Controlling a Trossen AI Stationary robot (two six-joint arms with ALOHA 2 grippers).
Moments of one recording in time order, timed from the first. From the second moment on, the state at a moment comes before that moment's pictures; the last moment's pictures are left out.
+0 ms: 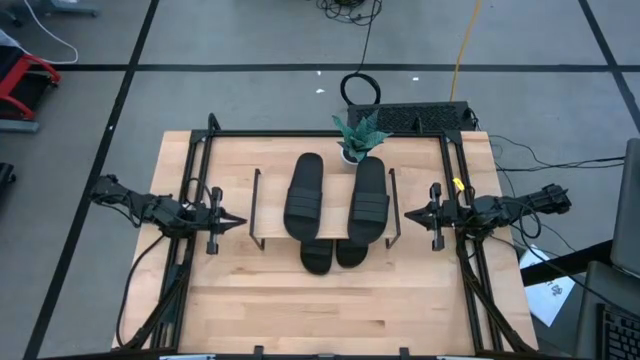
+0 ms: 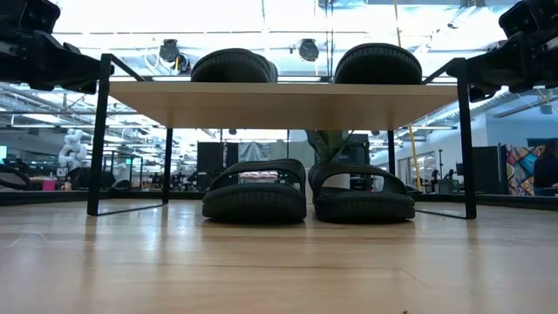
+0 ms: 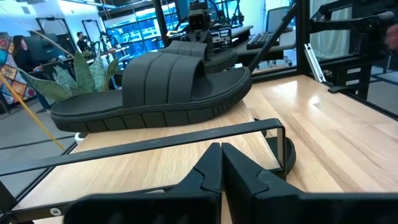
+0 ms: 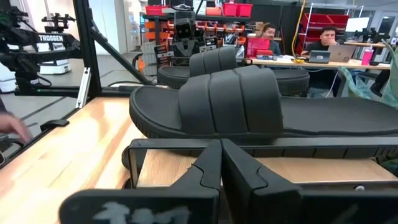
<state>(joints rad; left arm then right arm) -0.40 0.01 0.07 -0.13 -0.38 0.16 0.28 0.00 0.07 -0.11 0.34 -0.01</state>
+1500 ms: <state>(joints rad) -0.40 0.01 0.07 -0.13 -0.38 0.15 0.28 0.00 0.07 -0.11 0.34 -0.01</state>
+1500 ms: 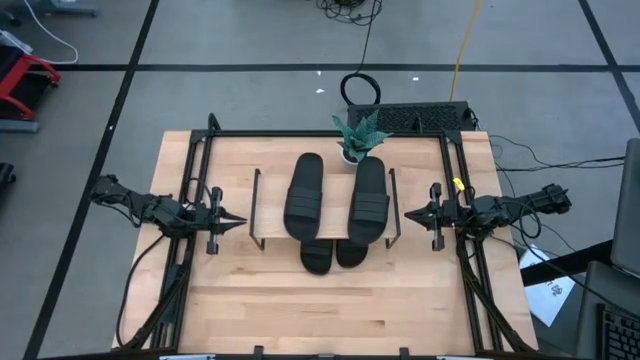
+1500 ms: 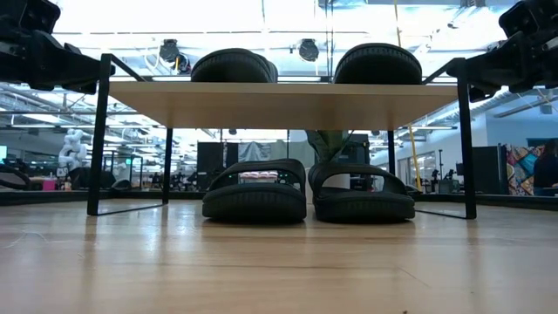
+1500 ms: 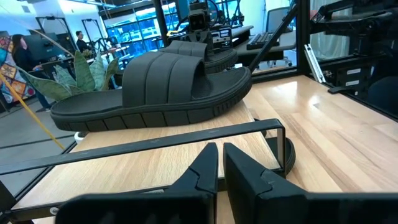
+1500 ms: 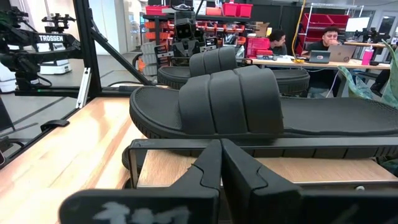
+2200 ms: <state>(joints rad) -0.40 0.01 0.07 -0.13 -0.38 0.15 0.28 0.00 0.07 -0.11 0.34 -0.01</state>
